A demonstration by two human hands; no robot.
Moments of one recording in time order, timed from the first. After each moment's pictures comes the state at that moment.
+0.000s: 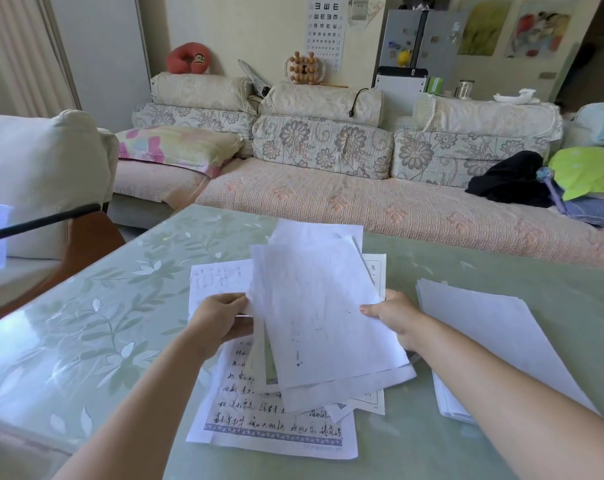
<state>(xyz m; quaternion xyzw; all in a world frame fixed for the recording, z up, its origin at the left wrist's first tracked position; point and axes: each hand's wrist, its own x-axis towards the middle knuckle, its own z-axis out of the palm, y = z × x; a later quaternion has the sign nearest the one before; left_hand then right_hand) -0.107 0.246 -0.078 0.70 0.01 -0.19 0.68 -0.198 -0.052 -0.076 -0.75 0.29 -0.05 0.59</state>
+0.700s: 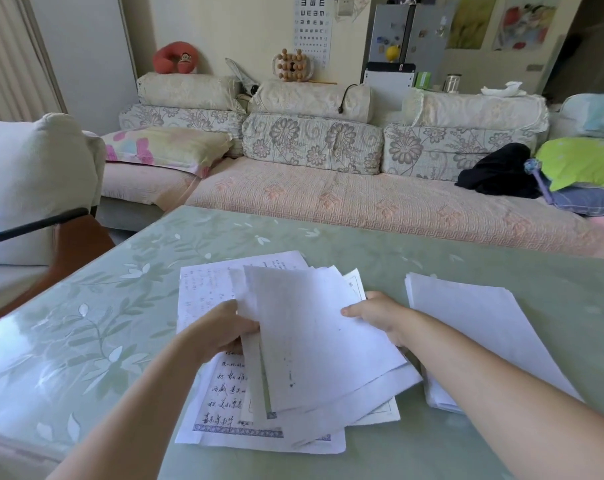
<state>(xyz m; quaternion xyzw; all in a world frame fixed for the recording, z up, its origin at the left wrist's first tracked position) -0.122 0.232 -0.068 0.77 -0.04 -0.28 0.57 -0.200 -0.048 -0.075 -0.78 0.27 0.05 0.57</state>
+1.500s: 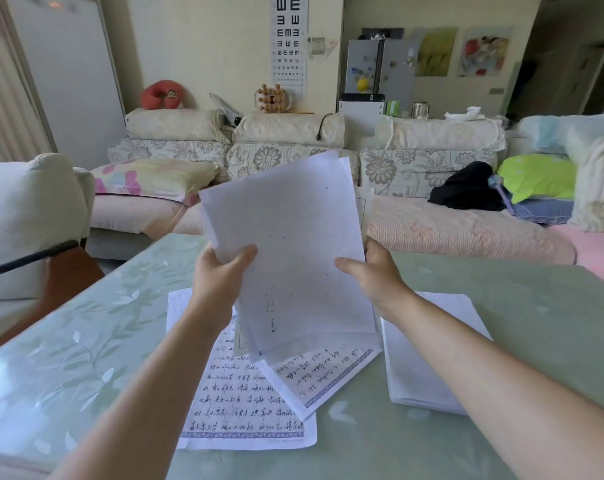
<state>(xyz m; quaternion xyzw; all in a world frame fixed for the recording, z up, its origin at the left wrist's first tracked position) -0.178 0.190 0.045 0.60 -0.13 0.03 0.79 -0.255 -0.036 0.036 -0.74 0.08 -0.26 0.62</state>
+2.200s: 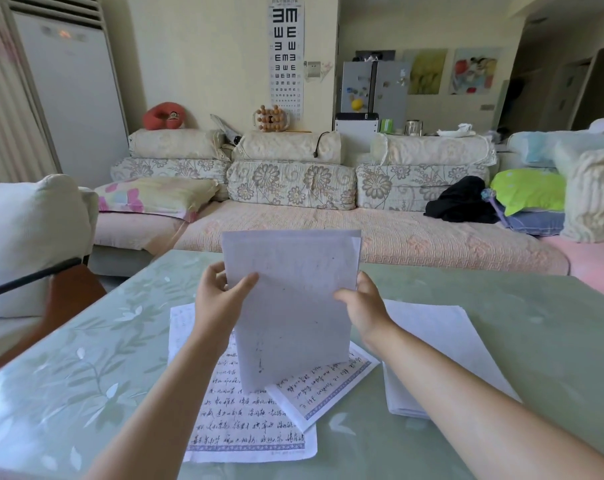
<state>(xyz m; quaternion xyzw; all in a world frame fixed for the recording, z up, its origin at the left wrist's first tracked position) -0.188 0.195 0.036 0.65 -0.11 0.03 0.75 -0.261 -0.019 0.011 -0.71 0.17 -0.22 0.65</state>
